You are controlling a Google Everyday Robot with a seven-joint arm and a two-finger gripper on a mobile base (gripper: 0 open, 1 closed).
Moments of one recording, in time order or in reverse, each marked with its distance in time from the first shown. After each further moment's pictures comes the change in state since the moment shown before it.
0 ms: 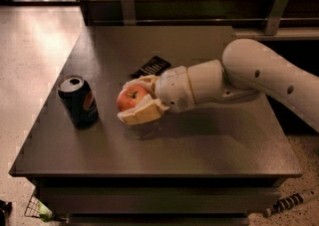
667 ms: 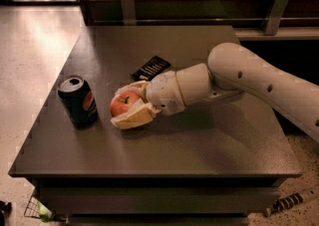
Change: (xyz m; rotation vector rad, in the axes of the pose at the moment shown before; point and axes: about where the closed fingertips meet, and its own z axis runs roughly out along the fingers) arm 0.011 -0.001 0.027 -0.067 0.006 0.015
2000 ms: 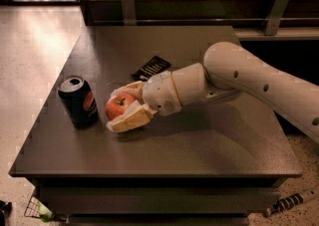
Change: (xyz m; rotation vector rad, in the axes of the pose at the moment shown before) arm -0.004 0.004 0.008 -0.017 0.007 -0.012
